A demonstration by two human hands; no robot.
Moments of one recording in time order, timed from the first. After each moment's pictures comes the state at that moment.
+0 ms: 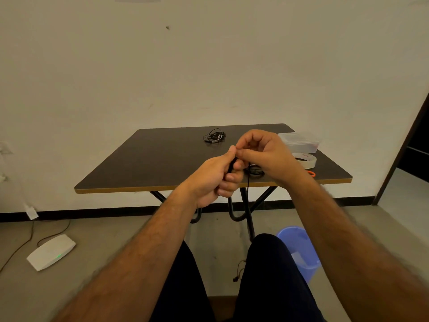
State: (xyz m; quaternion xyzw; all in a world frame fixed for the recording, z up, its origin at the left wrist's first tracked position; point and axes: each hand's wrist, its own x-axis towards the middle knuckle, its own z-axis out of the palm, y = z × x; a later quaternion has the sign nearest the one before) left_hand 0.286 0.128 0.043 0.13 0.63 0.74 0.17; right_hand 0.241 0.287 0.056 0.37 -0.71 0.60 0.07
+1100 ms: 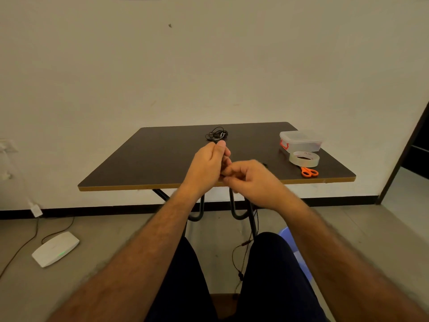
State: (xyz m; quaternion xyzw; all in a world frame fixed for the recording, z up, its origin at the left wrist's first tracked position) left_hand 0.273 0.117 0.034 0.09 0.81 0.55 -0.18; right_hand 0.271 0.267 0.027 0.35 -0.84 0.41 0.03
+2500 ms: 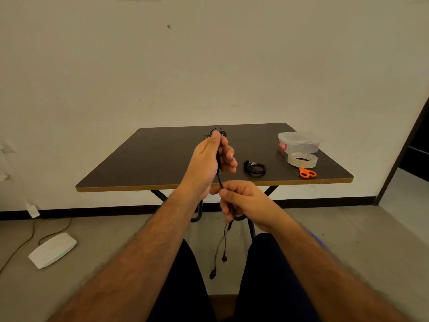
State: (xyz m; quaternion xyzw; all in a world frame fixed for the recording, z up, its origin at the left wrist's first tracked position) left_hand 0.283 0.130 0.047 0.14 0.62 0.76 -0.11; right_hand 0.275 0.264 -0.014 0.30 -0.72 0.60 -0.16
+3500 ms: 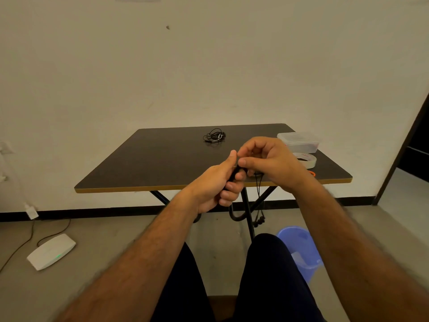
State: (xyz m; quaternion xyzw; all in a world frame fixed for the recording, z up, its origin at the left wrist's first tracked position) left_hand 0.291 0.130 0.035 0.11 0.68 0.70 0.20; right_hand 0.247 0.299 0.051 0.39 -0.73 0.57 0.04
